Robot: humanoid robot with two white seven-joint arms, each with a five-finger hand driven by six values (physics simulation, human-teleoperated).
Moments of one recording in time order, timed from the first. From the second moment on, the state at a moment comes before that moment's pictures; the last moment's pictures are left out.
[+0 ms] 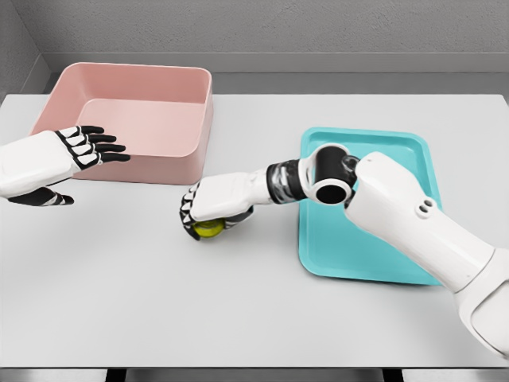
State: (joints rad) left arm -0.32 1.19 -0.47 -1.72 -0.37 -0.61 -0.09; right arm -0.86 -0.25 0.99 -1.30 0.51 -0.61 0.61
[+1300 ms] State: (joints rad) left arm -0.32 1.18 -0.47 -1.72 -0.40 -0.61 -0.09; right arm -0.59 -0.59 0.50 -1.69 0.42 -0.62 0.60
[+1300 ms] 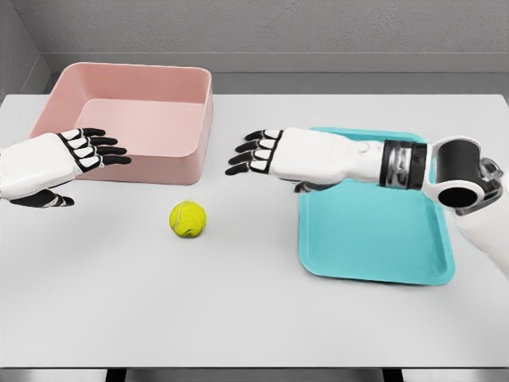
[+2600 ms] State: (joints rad) left arm -0.60 0.91 -0.83 -1.69 -0.56 -0.61 -0.17; right arm -0.07 -0.69 -0.08 -1.66 0.16 -0.61 0.61
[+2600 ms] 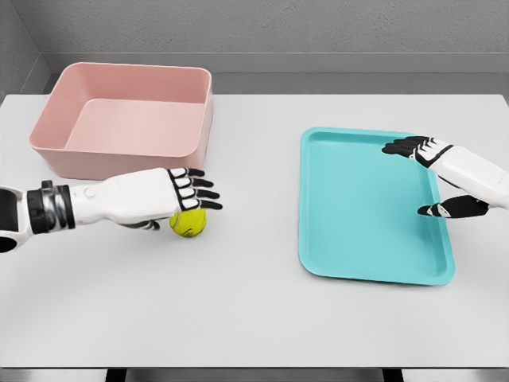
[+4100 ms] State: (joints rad) left arm -0.67 0.81 -0.98 -1.51 -0.51 -0.61 -0.17; right arm -0.06 -0.69 -0.09 -1.62 0.16 -0.61 0.61
